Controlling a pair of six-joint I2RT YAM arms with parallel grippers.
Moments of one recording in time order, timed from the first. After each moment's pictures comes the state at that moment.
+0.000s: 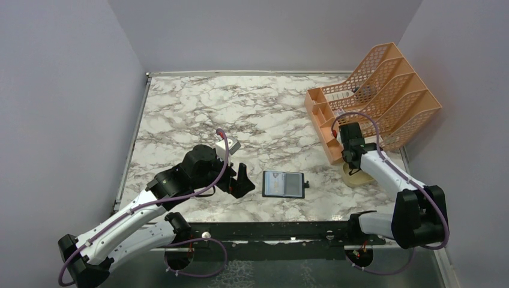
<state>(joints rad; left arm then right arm) -0.84 0.74 0.73 -0.54 0.22 -0.41 0.16 1.26 0.68 -0.52 0.67 -0.56</state>
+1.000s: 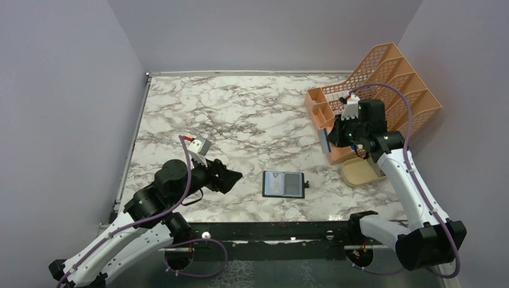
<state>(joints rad) -0.84 0.46 0.66 -0.49 0.01 -0.51 0.16 1.11 1.09 -0.74 -0.19 -0.01</state>
